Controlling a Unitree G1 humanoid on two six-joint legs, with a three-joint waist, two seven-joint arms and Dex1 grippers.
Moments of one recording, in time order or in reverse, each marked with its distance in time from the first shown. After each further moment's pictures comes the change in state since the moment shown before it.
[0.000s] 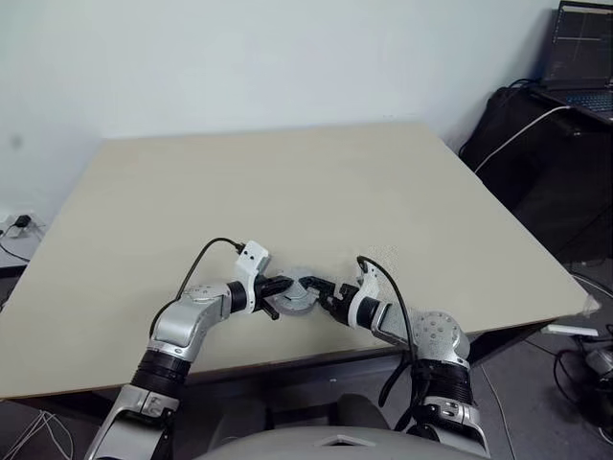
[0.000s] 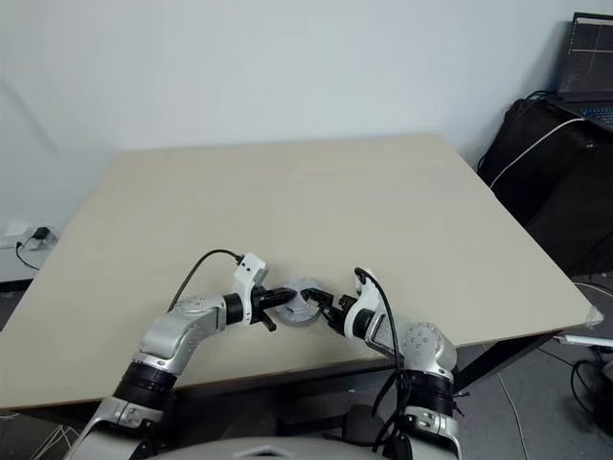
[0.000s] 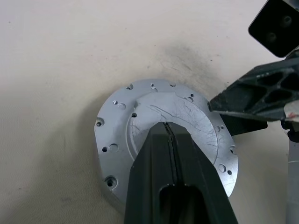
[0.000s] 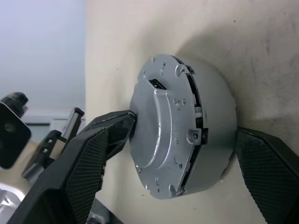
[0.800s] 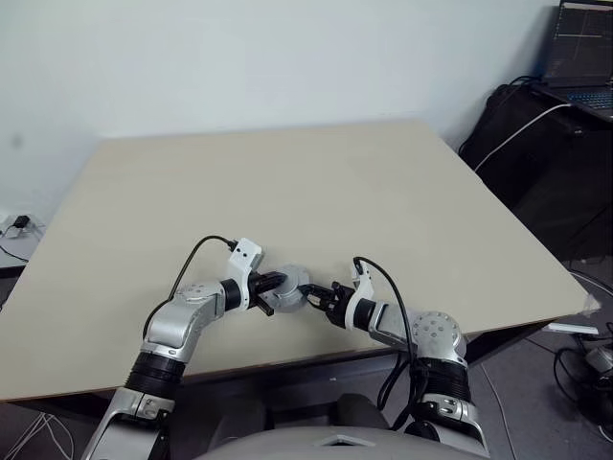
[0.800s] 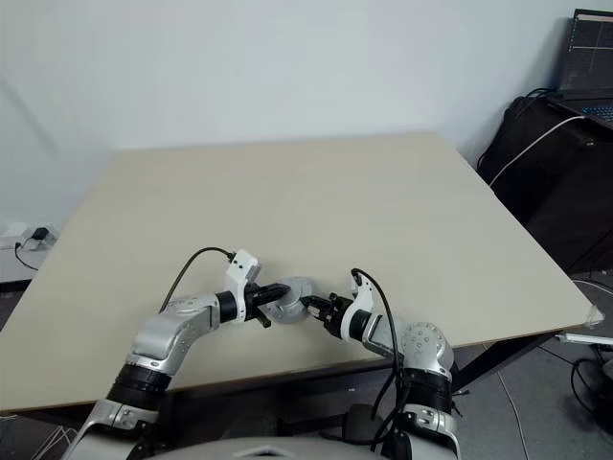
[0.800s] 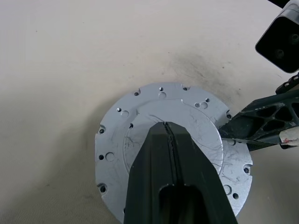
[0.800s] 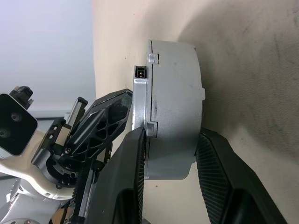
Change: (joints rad) left arm 0.016 0.007 0.028 -0.025 -0.001 -0.002 0.016; right arm -0.007 0.002 0.004 0.018 0.065 0.040 -0.046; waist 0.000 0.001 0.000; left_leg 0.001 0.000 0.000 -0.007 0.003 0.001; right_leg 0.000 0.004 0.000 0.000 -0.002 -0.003
